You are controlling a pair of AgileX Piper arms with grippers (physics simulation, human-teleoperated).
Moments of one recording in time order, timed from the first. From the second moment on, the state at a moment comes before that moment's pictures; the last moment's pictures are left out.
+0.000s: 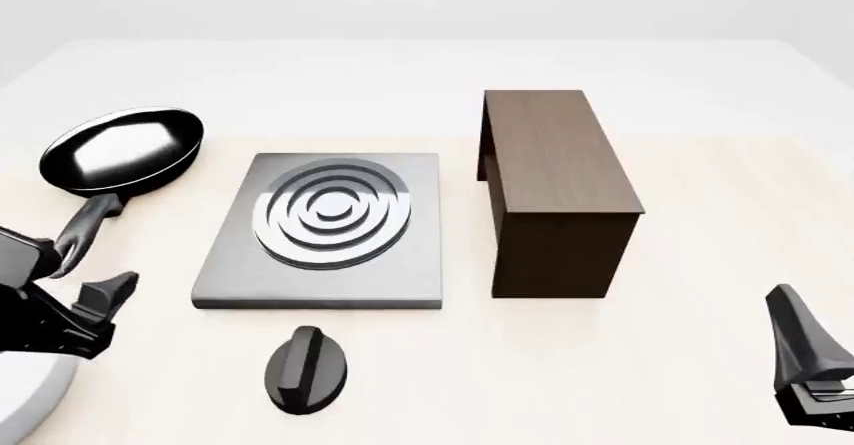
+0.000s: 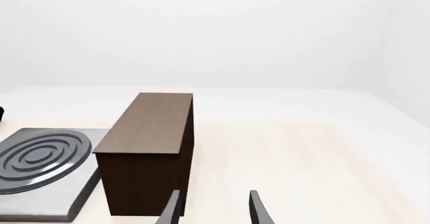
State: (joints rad) left arm -0.02 0.64 -0.42 0.40 0.39; right arm 0.00 0.00 -0.01 0.00 -0.01
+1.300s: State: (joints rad) left arm -0.14 0.76 -0.22 0.32 0.45; right arm 0.00 0.00 -0.01 -0.01 -0.01
